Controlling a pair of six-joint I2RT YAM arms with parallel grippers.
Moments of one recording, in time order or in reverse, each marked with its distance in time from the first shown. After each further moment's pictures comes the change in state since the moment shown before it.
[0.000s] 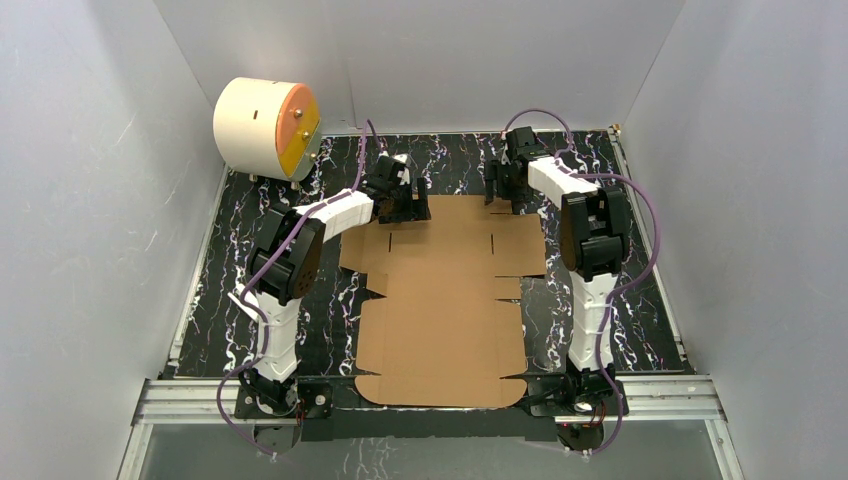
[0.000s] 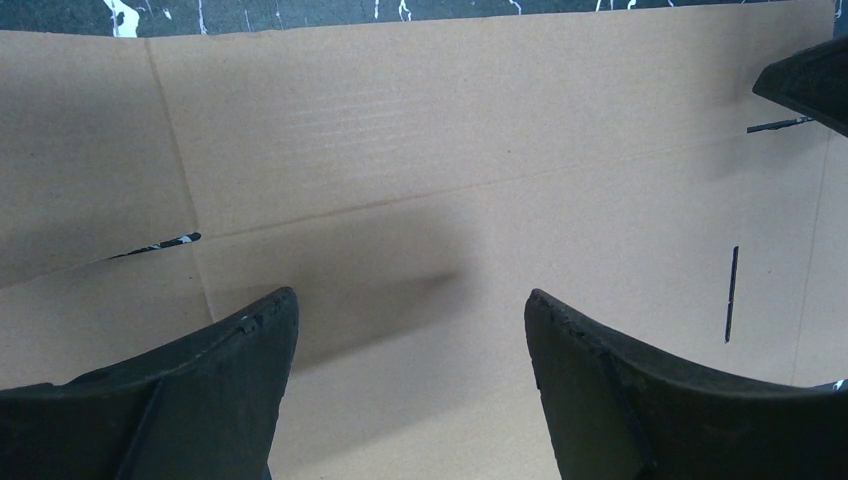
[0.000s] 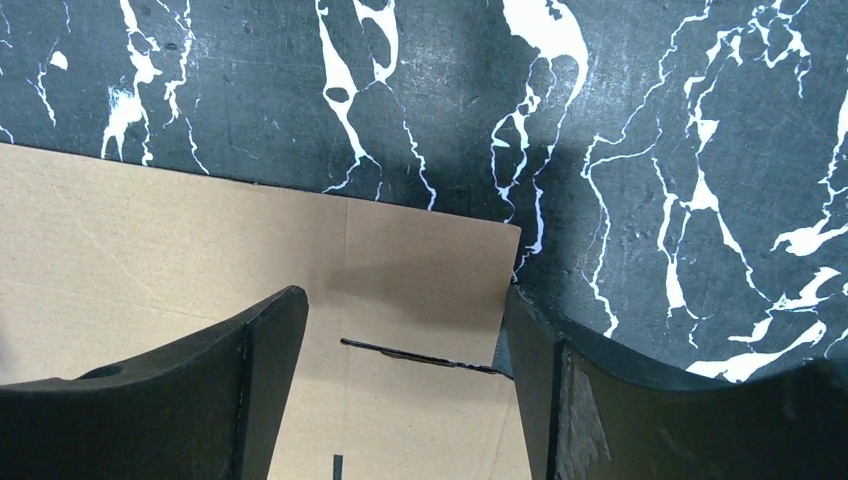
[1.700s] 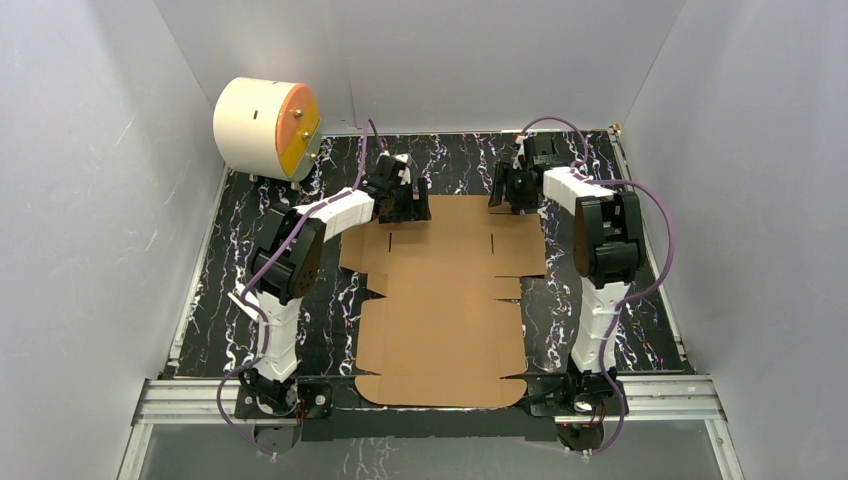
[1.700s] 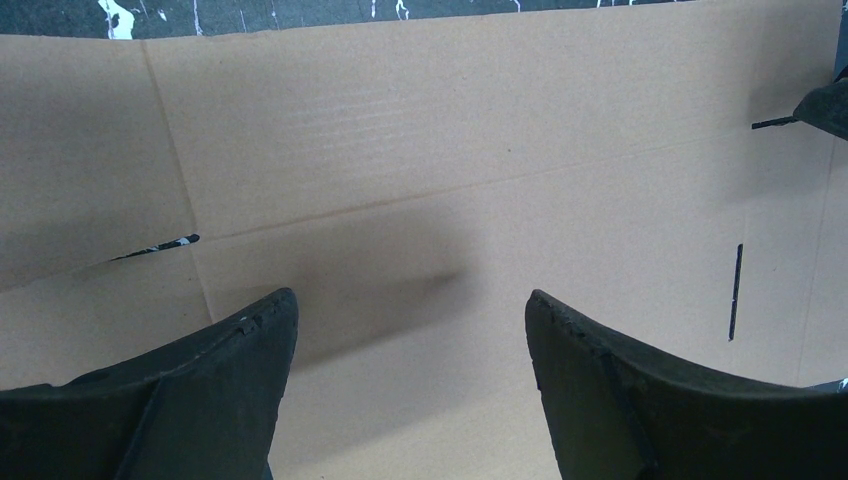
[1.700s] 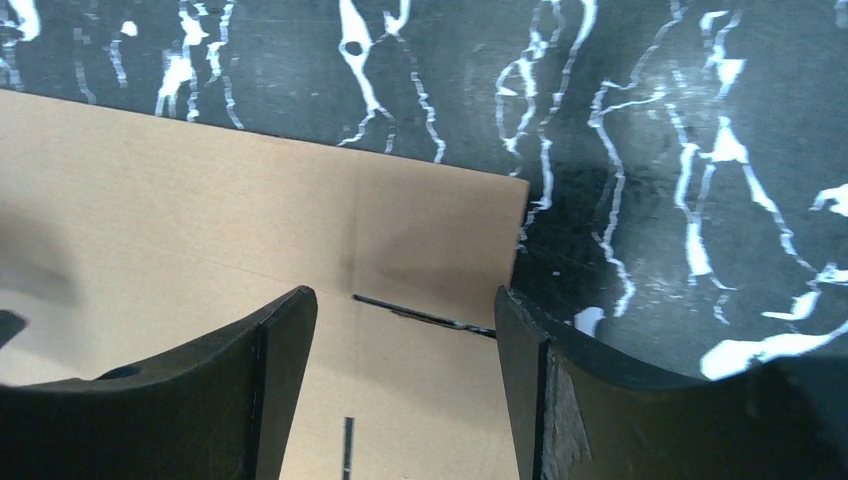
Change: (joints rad) left arm -0.001 0.008 0.019 -0.021 0.000 0.014; right arm -0.064 -0.107 -0.191 0.153 -0.151 0.041
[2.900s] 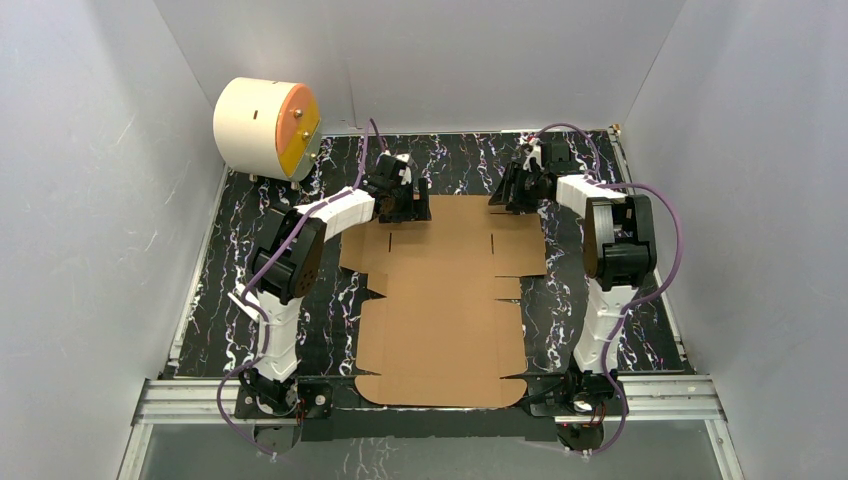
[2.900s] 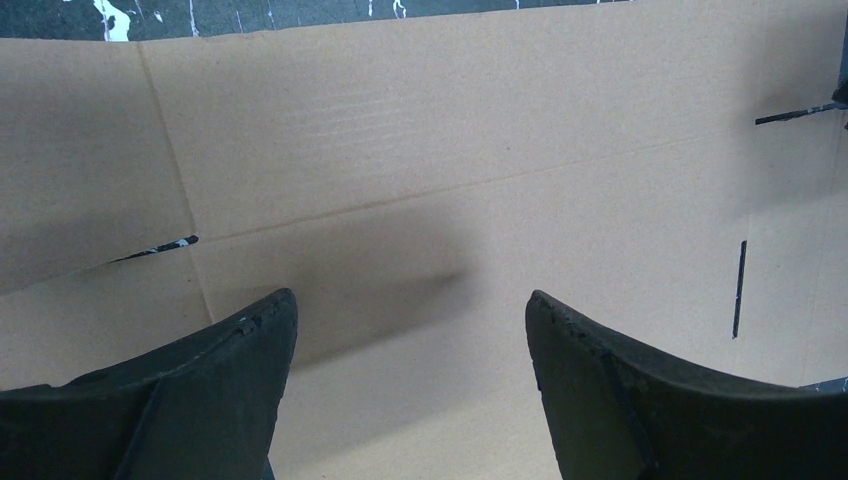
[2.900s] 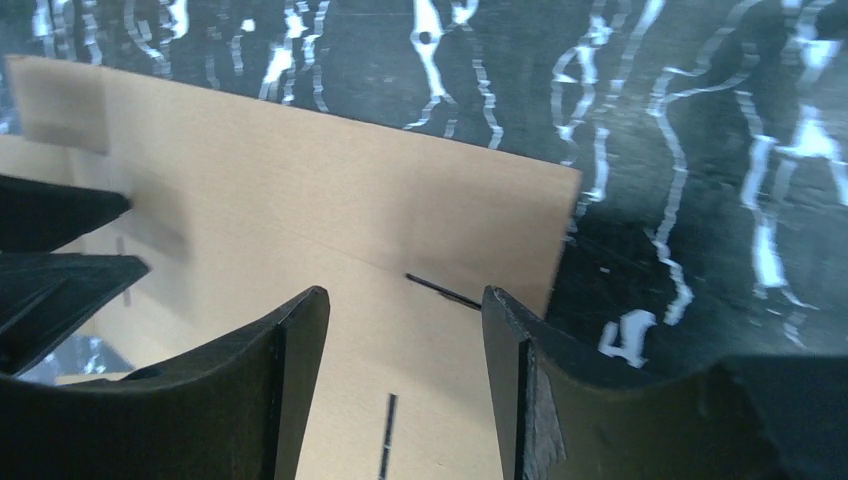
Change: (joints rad) left arm -0.001 0.003 0.009 -0.012 0.003 0.011; right arm -0.083 -0.035 -0.110 0.154 -0.299 0.084
